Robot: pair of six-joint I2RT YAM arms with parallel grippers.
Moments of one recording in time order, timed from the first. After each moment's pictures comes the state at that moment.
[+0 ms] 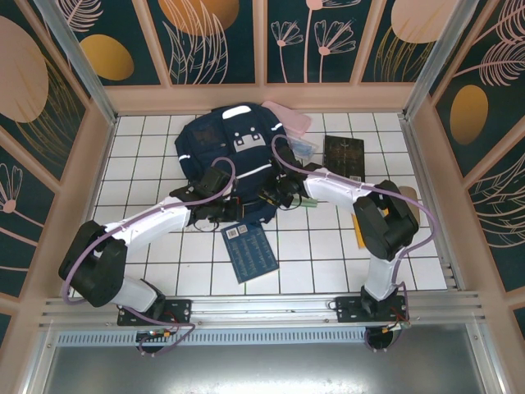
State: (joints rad) left arm -0.63 1.47 0.90 -0.43 0.19 -0.61; right arm 0.68 1.84 1.24 -0.44 -0.24 1.12
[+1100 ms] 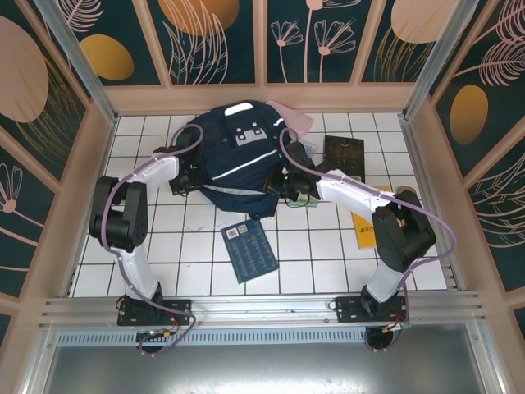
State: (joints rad) left arm -0.21 1.91 1.31 -0.72 -0.11 -0.52; right arm 0.64 1.70 1.18 -0.39 -0.23 0.96
